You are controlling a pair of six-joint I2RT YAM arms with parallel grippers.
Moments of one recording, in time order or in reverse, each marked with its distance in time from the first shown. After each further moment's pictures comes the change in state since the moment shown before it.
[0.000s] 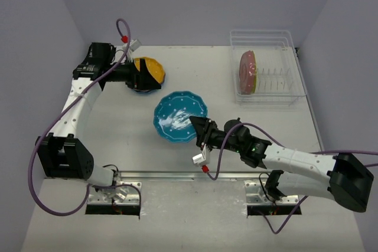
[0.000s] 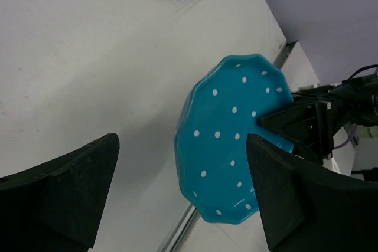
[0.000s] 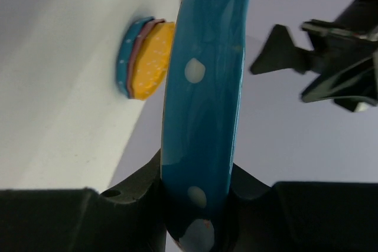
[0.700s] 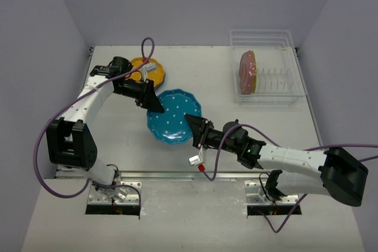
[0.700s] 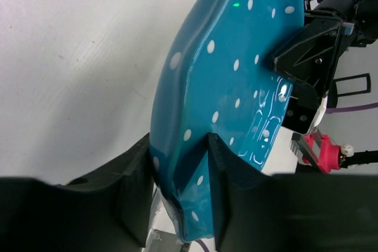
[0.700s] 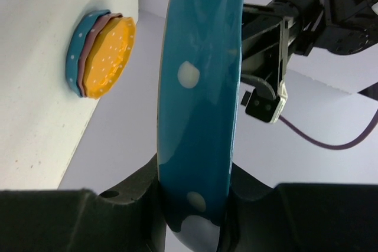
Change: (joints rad) left arm -0.082 0.097 -0.059 -0.297 0.110 0.331; right arm 0.028 0.069 -0.015 0.173 0.018 -0.092
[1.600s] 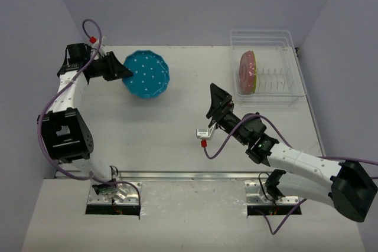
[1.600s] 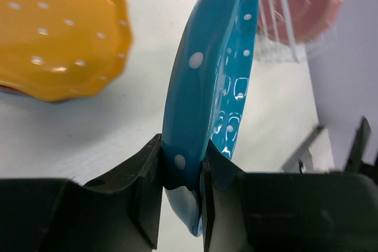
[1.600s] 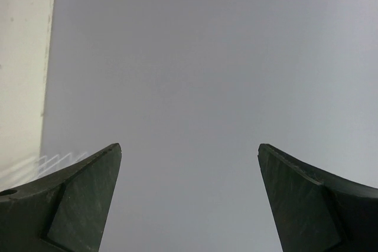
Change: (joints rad) left arm 0.360 0.086 0.043 0.516 -0.133 -0.477; right arm -0.163 -0.119 -0.005 0.079 0.197 0.098
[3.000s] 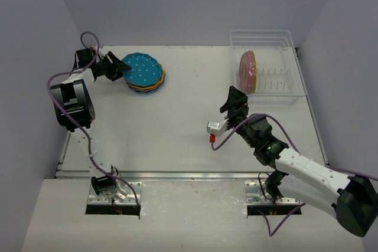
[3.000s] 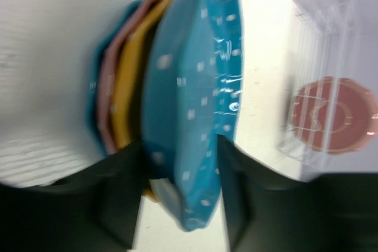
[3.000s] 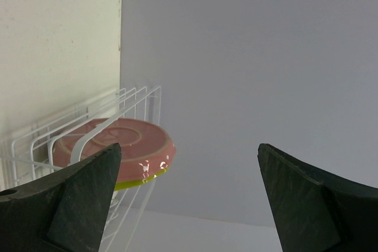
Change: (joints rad) left arm 0.061 0.512 0.187 0.402 -0.187 -0.397; right arm -0.132 -0.142 -0.059 -0.254 0.133 0.210
